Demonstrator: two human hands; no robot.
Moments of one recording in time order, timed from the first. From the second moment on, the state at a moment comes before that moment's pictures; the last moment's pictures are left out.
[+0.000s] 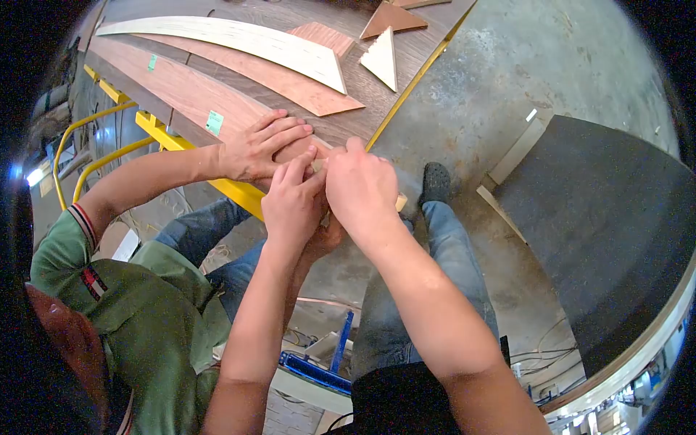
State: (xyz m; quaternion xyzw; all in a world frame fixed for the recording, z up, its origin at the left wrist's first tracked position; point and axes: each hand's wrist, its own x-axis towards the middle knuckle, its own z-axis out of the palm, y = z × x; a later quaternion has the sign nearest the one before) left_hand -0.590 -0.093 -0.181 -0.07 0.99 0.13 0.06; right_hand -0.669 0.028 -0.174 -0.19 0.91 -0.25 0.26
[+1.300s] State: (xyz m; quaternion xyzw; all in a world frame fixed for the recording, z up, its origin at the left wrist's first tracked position) left_hand -0.598 -0.091 -0.174 -0.05 0.99 0.09 0.09; right_hand -0.685 0.043 -0.190 -0.22 0.88 -0.32 0.26
